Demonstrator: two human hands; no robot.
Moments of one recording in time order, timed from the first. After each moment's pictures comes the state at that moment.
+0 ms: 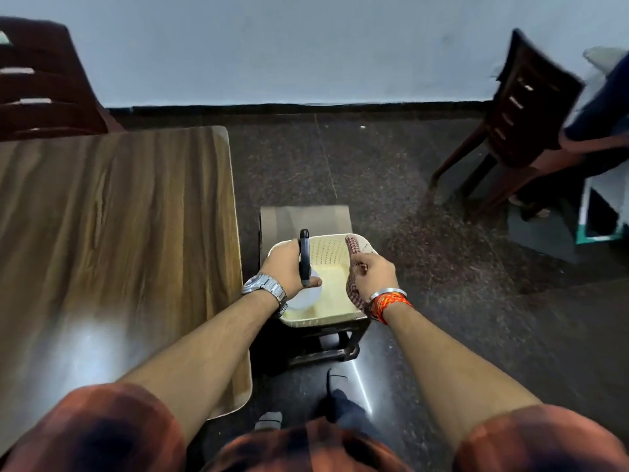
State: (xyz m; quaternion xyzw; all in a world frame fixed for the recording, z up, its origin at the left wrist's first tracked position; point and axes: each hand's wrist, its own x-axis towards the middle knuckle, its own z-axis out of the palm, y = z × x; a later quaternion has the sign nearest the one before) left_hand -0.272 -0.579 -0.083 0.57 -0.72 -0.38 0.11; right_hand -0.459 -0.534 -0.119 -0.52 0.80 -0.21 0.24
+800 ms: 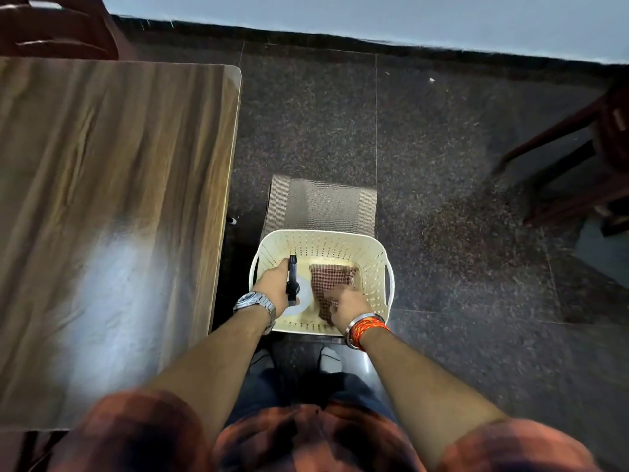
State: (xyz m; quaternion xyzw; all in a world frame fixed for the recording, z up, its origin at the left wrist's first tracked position) left_hand -0.302 -0.611 -0.217 0.70 -0.55 -0.46 0.00; right_hand -0.483 -0.583 -0.236 -0.65 0.65 0.05 0.38
